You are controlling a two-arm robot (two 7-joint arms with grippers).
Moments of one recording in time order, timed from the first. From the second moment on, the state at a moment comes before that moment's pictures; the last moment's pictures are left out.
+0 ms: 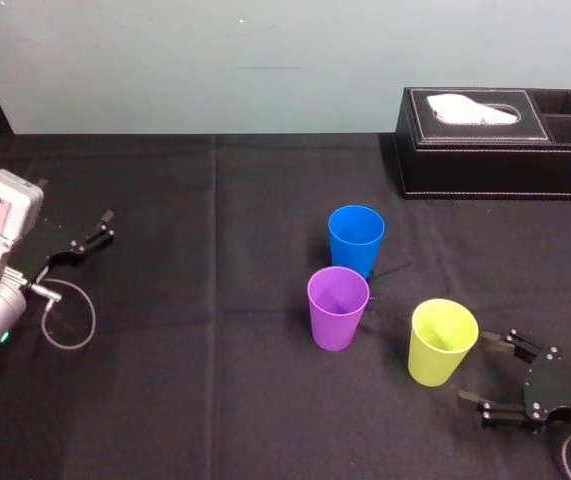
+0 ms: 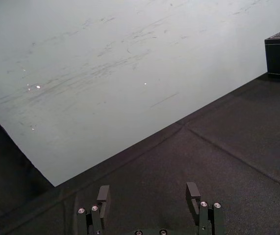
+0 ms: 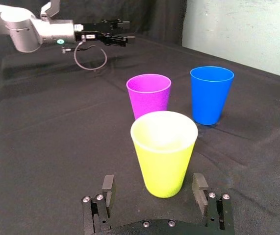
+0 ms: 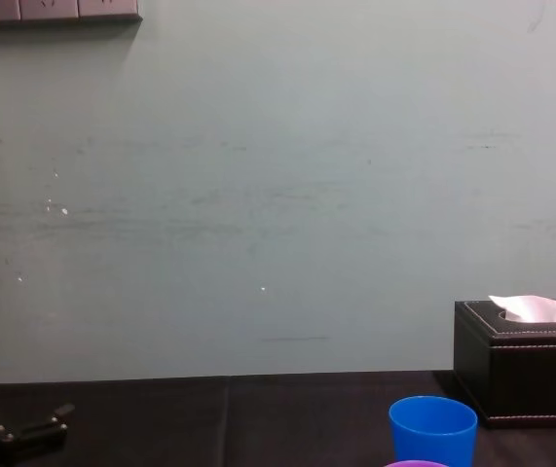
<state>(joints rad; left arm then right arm) -0.20 0.60 0.45 -1.41 -0.25 -0.12 0.03 -0.08 0.84 -0.28 -1.47 0.62 -0.24 0.86</state>
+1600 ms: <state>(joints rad) -0.20 0.60 0.45 -1.41 -0.25 -0.12 0.03 0.00 0.74 -0.33 -1.45 0.57 -0.21 0.79</state>
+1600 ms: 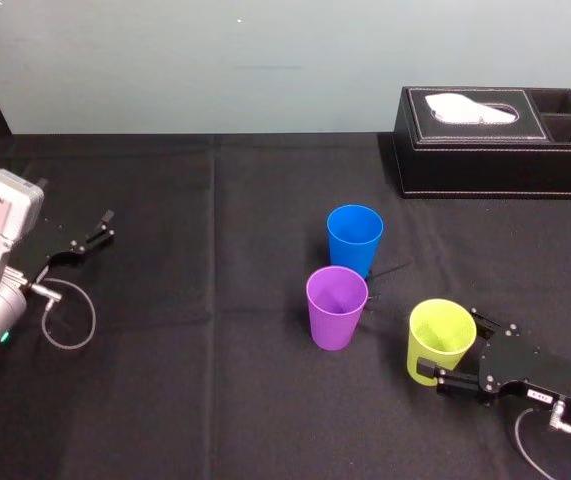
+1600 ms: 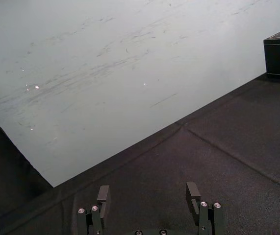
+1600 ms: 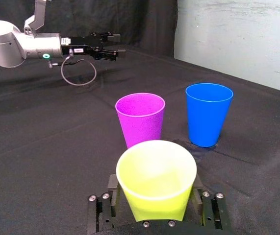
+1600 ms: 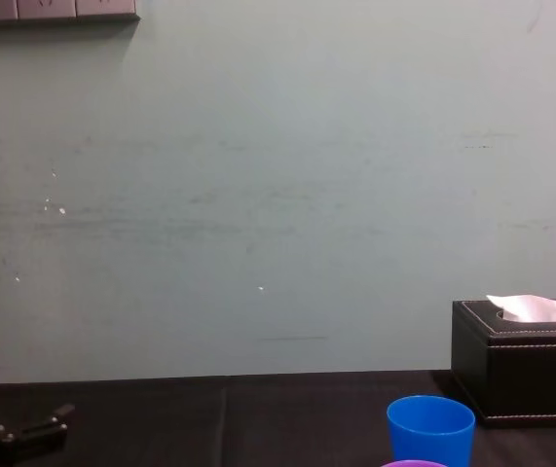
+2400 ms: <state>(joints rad) -0.20 0.60 0.45 -1.41 -0.25 -0.12 0.03 0.02 0.73 -0.30 -1.51 0.60 -0.15 0.72</state>
